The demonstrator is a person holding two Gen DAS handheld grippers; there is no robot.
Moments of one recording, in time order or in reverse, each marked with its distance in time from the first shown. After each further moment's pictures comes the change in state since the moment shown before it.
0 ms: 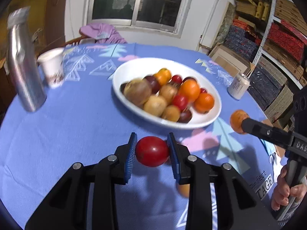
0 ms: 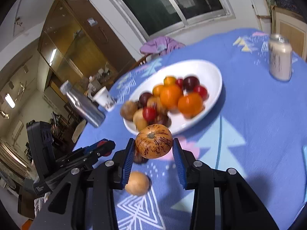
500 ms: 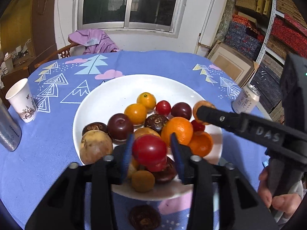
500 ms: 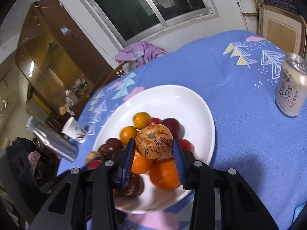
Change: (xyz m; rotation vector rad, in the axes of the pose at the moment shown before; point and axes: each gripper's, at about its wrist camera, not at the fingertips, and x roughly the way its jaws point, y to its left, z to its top) left arm 0.078 -0.040 0.070 0.020 0.010 0.014; right arm 0.082 -0.043 0.083 0.082 0.016 -0.149
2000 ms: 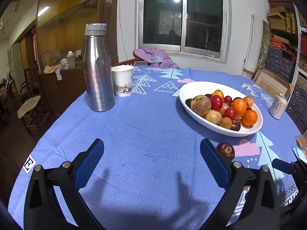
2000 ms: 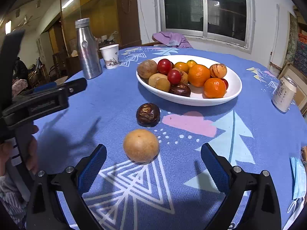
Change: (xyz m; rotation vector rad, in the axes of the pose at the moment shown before) left arm -0.134 0.076 -0.120 -0.133 -0.215 0.370; right arm -0.064 0.089 -0.181 -0.504 0.005 -0.113
